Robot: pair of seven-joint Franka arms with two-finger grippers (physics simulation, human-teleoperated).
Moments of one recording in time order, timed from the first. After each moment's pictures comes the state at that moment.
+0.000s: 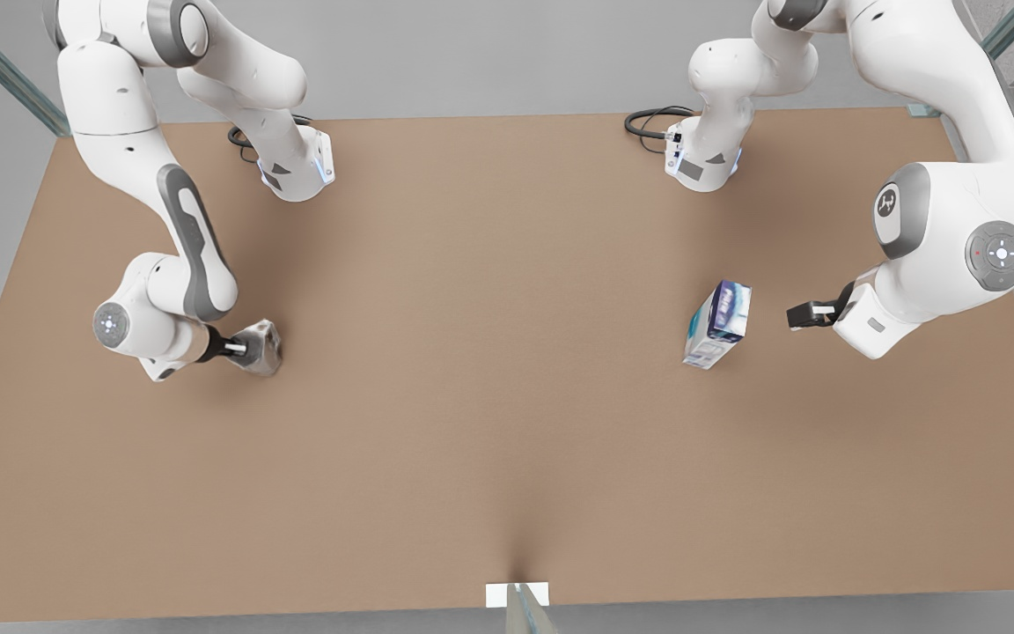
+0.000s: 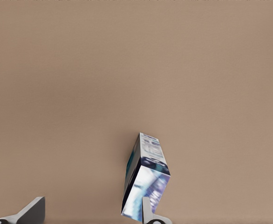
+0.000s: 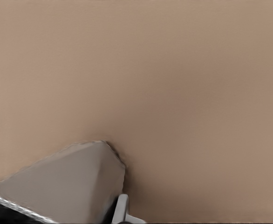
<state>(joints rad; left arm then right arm) -0.03 0.24 -0.02 -1.47 0.00 1.54 -0.08 -0.13 0.31 0.01 -2.19 0.17 2.26 -0.12</state>
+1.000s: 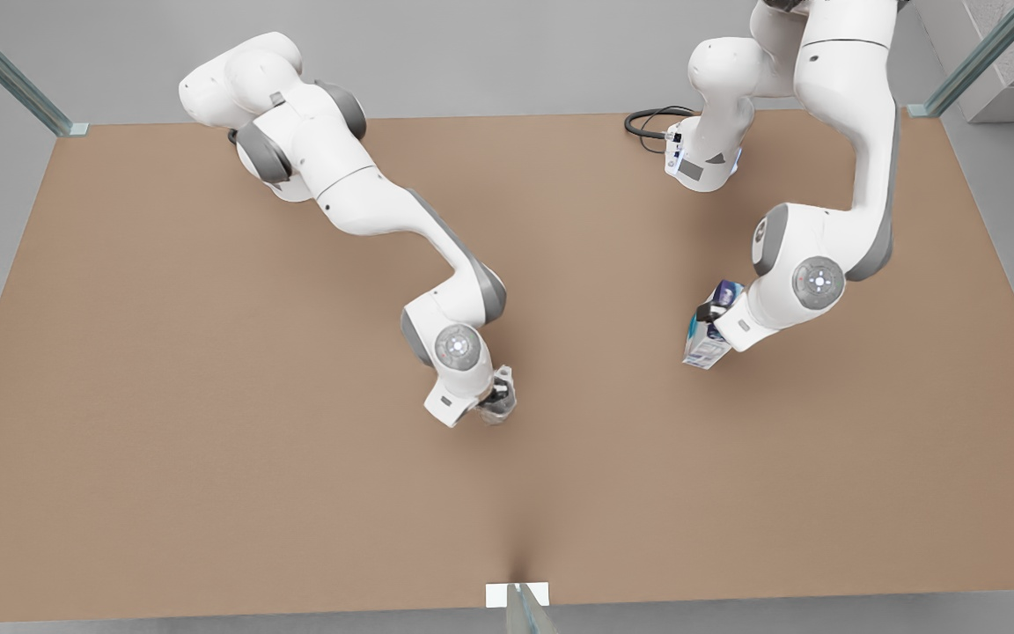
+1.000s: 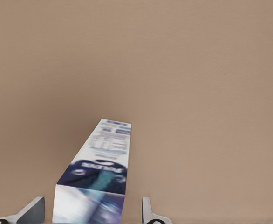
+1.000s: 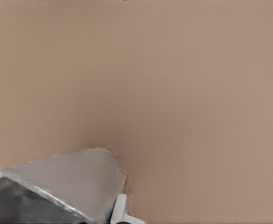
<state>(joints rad) -0.10 0.17 -0.09 -2.03 0.00 1.97 -0.03 0.67 0.97 -0.07 -1.07 0.12 2.08 0.49</state>
